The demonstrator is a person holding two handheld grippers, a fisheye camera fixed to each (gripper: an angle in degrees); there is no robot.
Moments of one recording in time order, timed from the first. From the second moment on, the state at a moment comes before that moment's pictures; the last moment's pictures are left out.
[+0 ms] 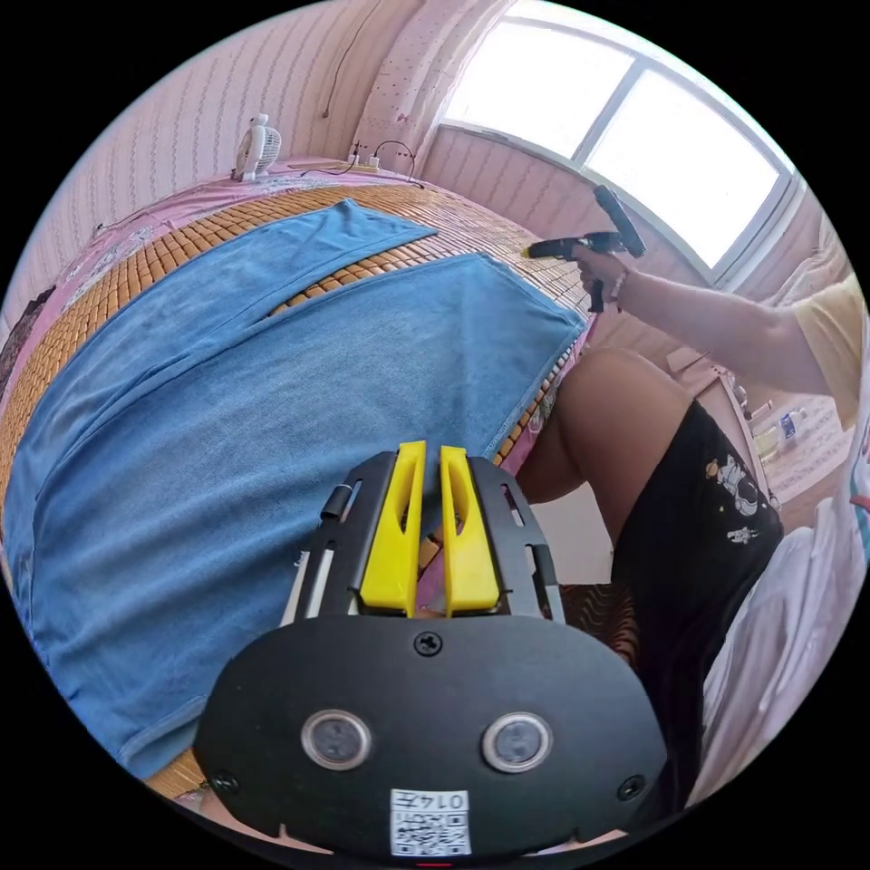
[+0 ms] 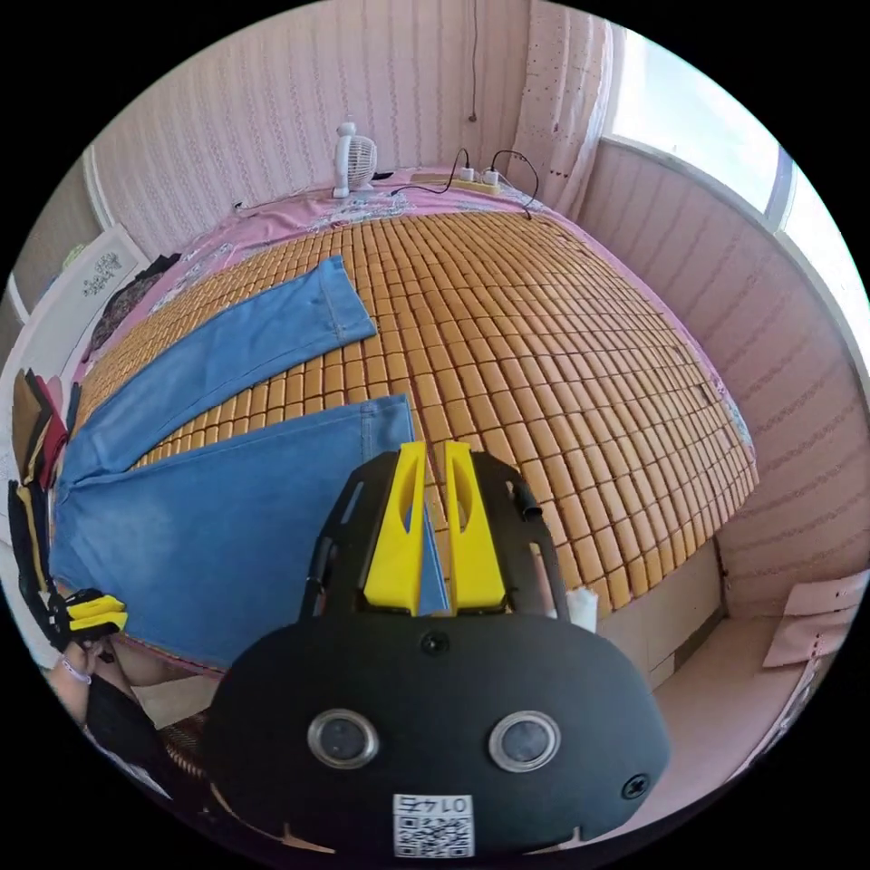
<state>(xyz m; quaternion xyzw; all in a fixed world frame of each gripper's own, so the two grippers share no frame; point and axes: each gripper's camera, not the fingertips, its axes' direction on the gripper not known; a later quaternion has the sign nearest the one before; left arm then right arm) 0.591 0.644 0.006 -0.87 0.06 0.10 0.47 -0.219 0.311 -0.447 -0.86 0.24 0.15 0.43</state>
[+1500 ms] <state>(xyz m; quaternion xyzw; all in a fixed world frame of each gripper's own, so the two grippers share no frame) 0.177 0.064 -0.326 -0.51 -0.52 -0.09 0.67 -0.317 0.163 -0.481 -0.82 0.25 0.26 0.44</state>
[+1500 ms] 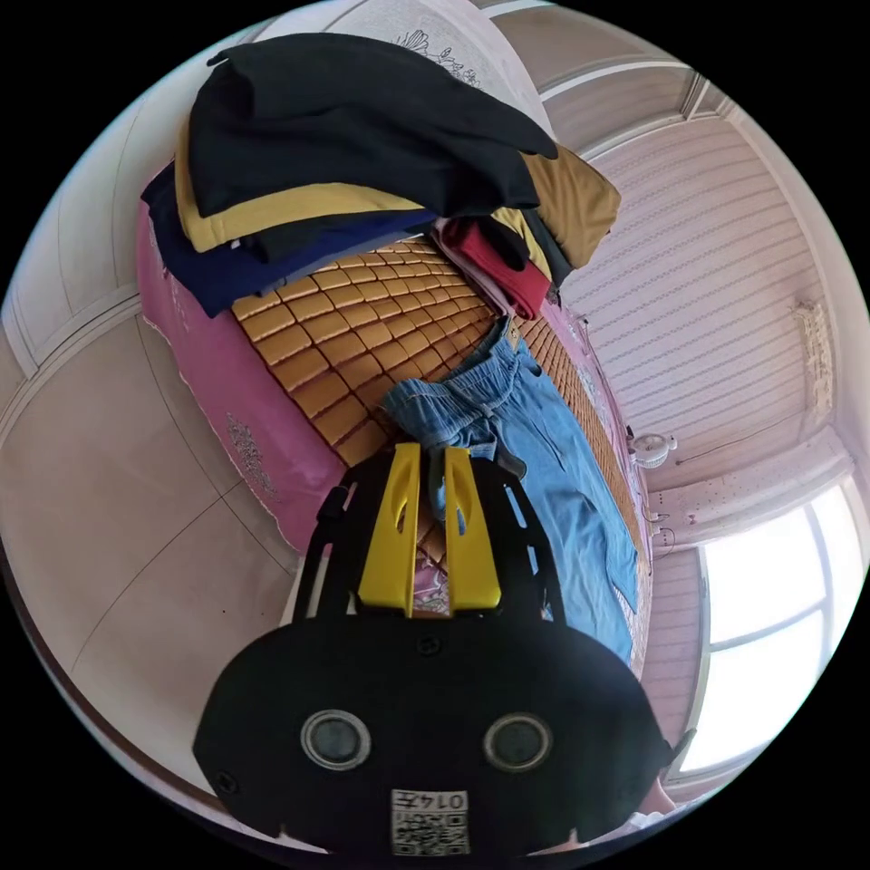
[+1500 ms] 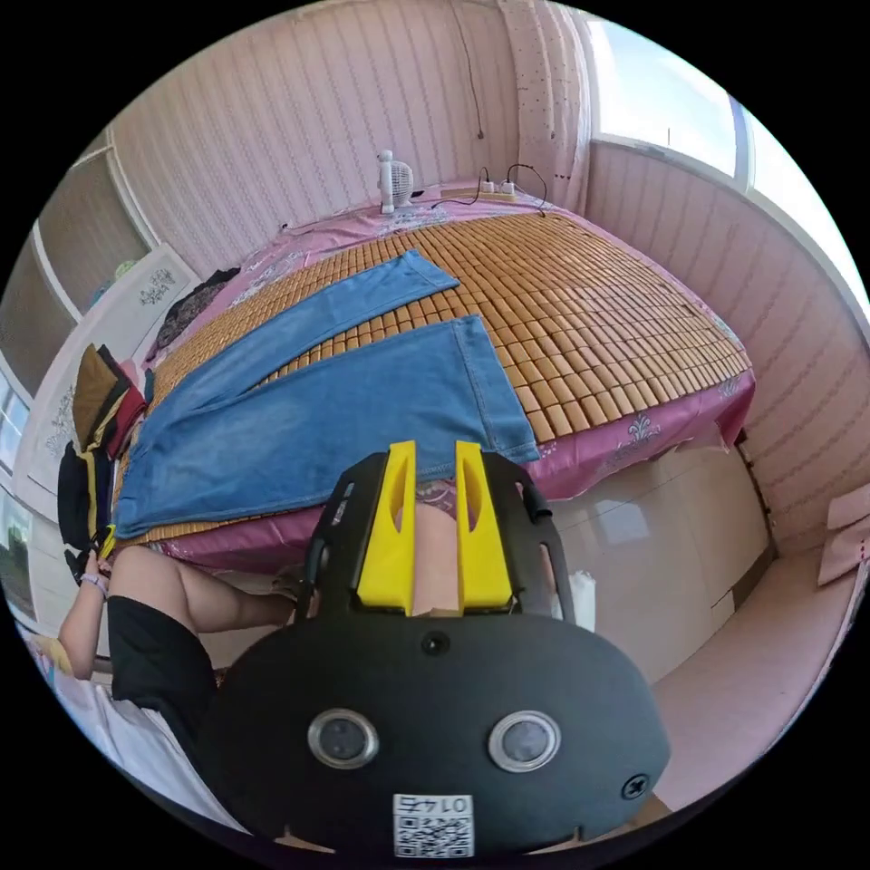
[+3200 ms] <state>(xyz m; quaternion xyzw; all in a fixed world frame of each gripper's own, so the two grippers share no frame) 0.134 0.170 -0.036 -0.53 -0.48 0.03 0.69 -0.132 0.539 -0.325 -0.76 0.24 0.34 0.50</state>
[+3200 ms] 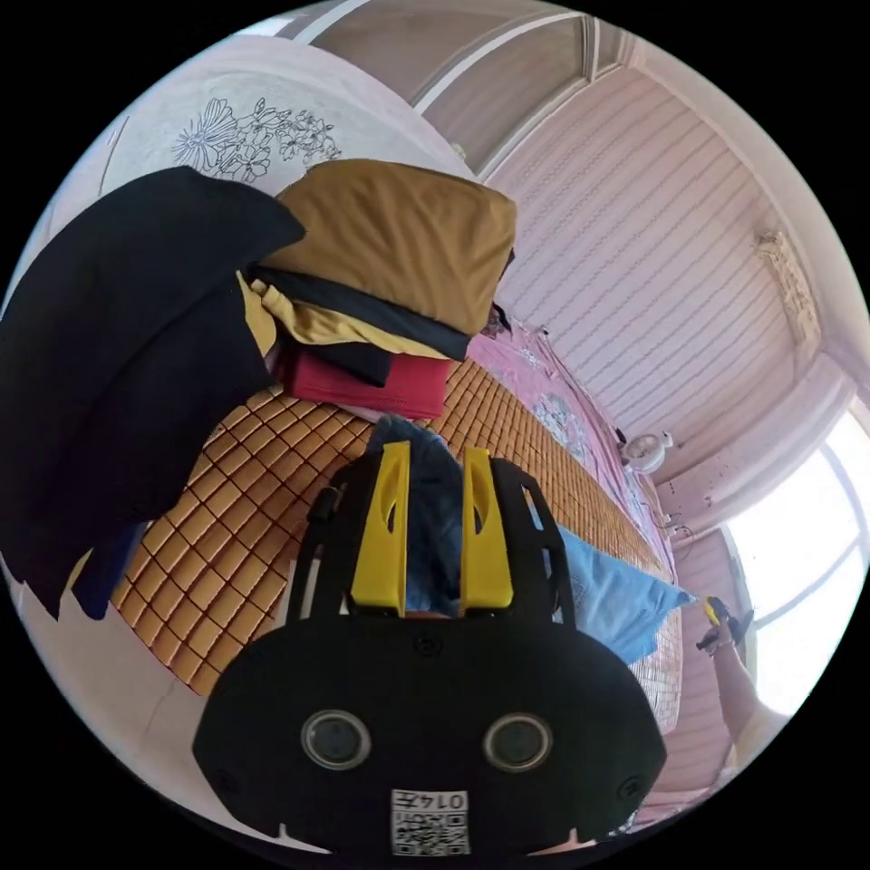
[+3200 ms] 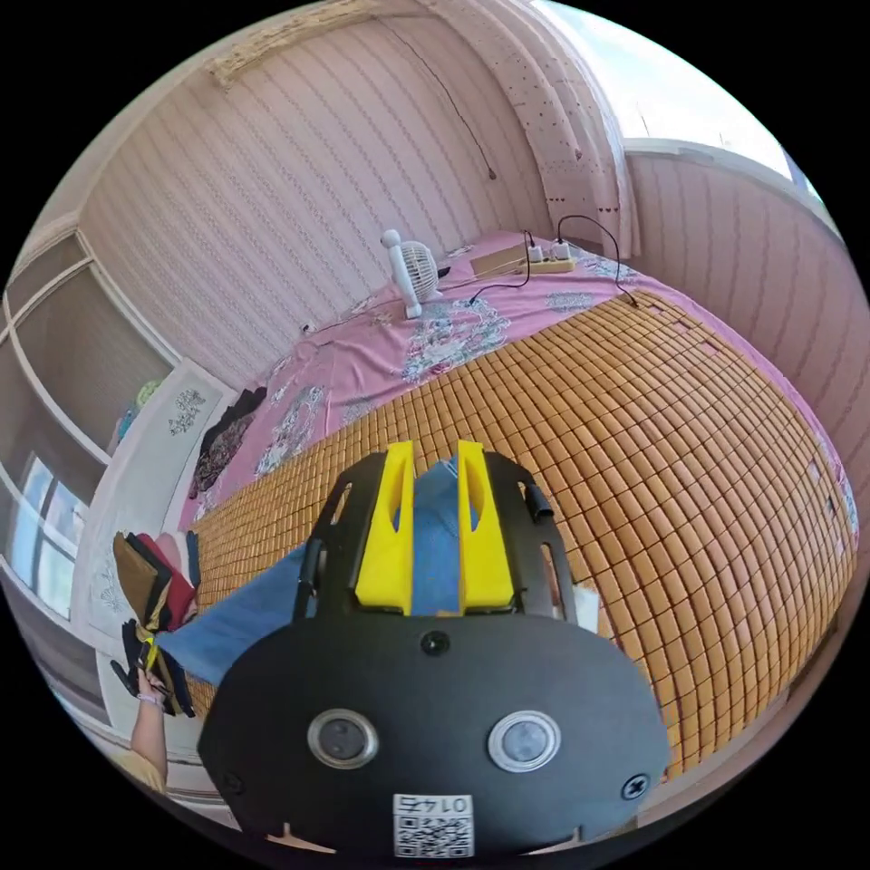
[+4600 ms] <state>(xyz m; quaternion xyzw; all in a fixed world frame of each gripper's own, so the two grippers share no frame) 0.416 0.583 0.171 -0.84 -0.05 0.22 0.49 -0.270 0.456 -0.487 -0.84 0.19 0.22 0.45</state>
